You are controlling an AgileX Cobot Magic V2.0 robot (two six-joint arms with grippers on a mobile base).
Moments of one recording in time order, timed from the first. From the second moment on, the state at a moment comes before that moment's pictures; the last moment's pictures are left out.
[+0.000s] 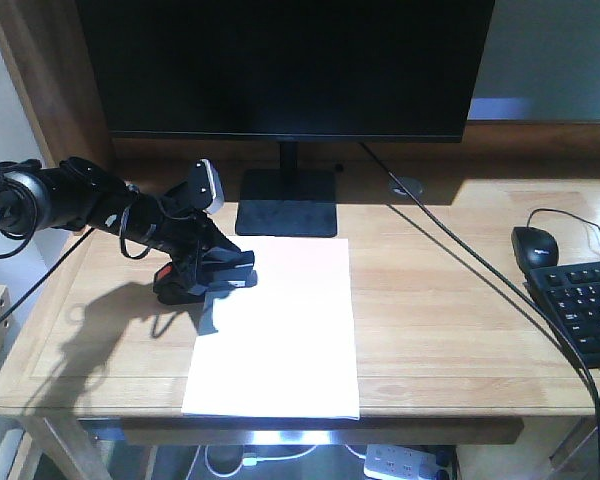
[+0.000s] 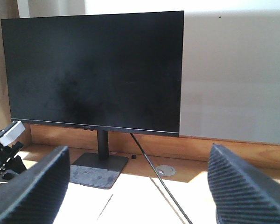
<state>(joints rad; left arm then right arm) -0.15 2.26 -1.61 -1.03 0.85 1.84 0.57 0.04 -0.29 -1.00 0.42 0.91</state>
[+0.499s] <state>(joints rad) -0.15 2.27 -1.62 -0.96 0.85 1.76 0.57 0.04 -0.29 -1.00 0.42 0.91</state>
